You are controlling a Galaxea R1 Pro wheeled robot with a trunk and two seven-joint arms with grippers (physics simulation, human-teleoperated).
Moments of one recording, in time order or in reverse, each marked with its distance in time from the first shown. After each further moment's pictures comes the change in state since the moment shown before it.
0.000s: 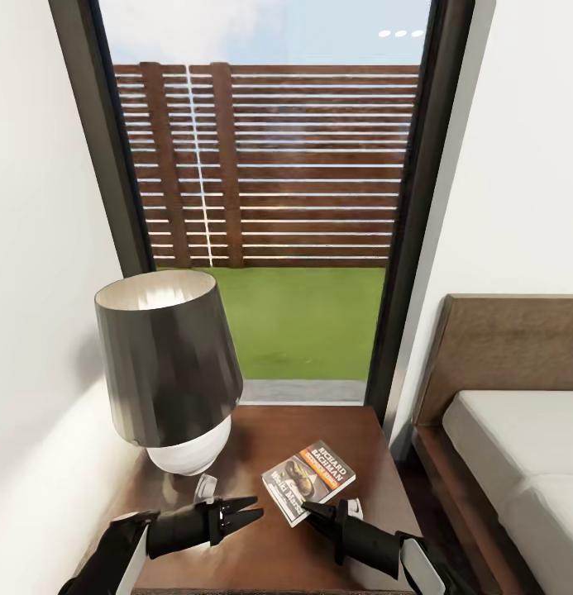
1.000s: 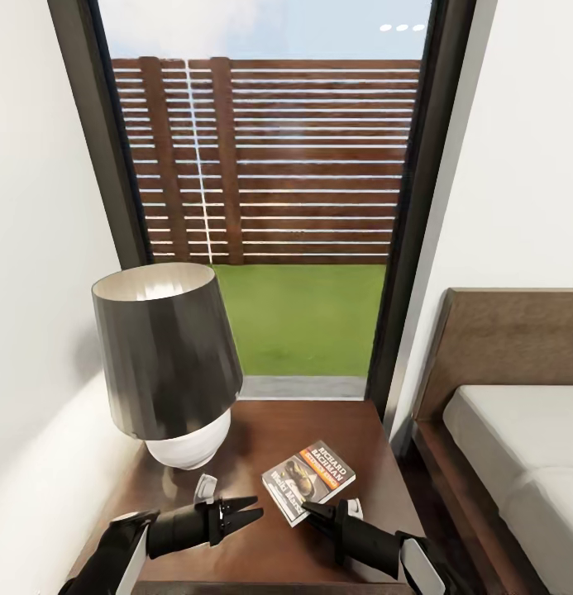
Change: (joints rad) left arm 0.000 0.000 0.001 0.001 0.000 0.000 0.000; right arm 0.000 0.000 0.000 0.000 0.000 0.000 0.000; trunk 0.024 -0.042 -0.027
